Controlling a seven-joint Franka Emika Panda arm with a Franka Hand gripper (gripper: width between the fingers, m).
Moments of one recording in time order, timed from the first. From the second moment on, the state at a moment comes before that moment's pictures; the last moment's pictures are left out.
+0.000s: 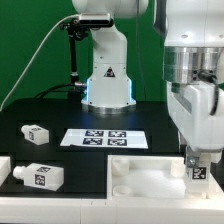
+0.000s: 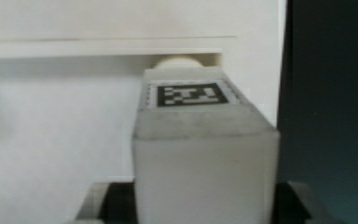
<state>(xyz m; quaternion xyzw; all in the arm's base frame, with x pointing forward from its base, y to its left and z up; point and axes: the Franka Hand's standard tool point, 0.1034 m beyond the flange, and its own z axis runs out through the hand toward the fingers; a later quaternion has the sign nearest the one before) 0.642 0.096 0.084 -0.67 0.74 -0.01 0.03</state>
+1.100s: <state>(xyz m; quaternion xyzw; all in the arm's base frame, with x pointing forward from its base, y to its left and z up) 0.632 0.119 0.087 -0.93 0.37 0.00 -0.02</state>
